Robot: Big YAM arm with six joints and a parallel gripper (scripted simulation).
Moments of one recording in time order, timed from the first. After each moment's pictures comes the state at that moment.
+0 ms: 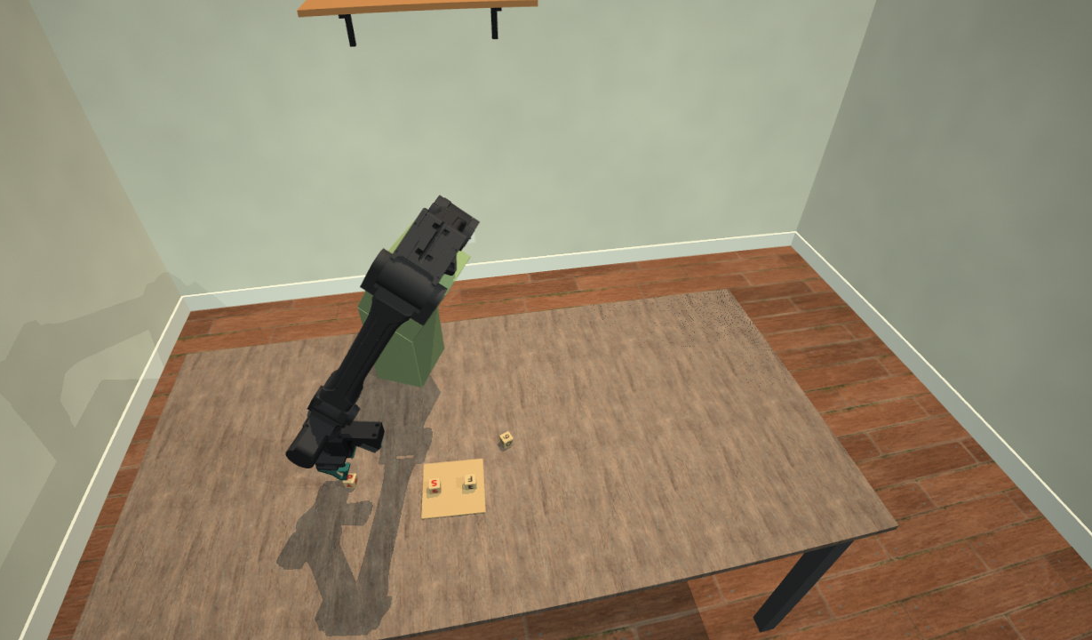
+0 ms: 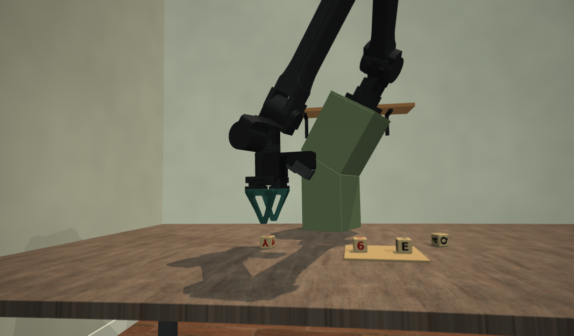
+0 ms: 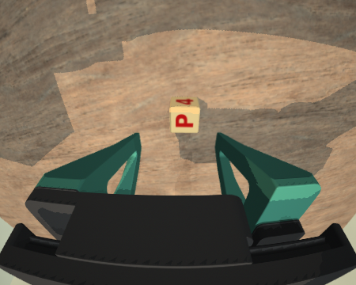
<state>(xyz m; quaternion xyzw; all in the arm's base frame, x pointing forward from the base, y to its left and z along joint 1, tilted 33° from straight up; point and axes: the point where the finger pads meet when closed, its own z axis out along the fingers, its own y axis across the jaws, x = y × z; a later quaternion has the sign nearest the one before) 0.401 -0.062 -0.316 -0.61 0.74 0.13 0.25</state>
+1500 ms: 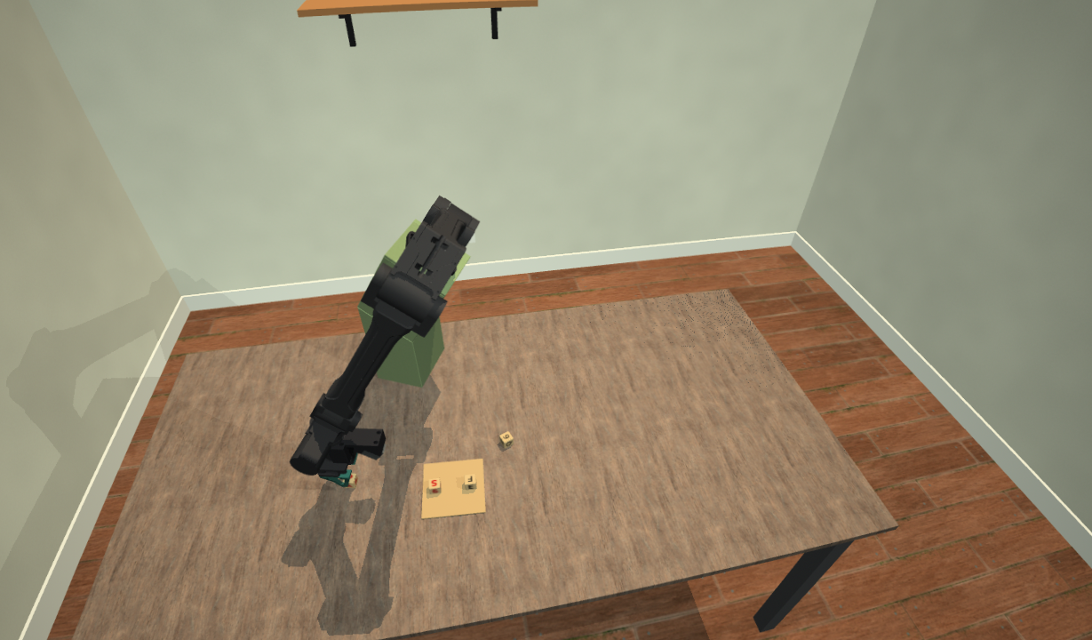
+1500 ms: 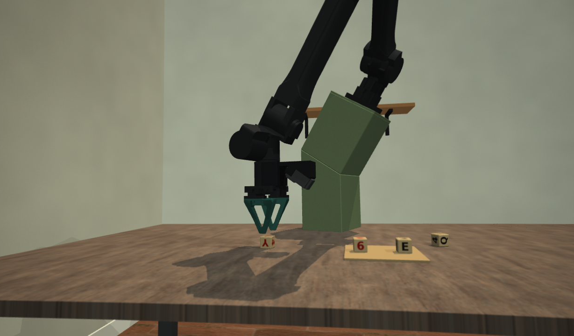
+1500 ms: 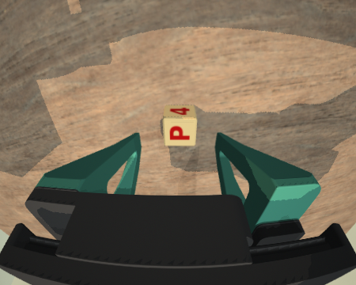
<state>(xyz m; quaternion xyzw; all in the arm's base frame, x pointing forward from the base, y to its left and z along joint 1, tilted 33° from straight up) 0.409 -0.054 -0.333 -0.61 0.74 0.13 0.25</state>
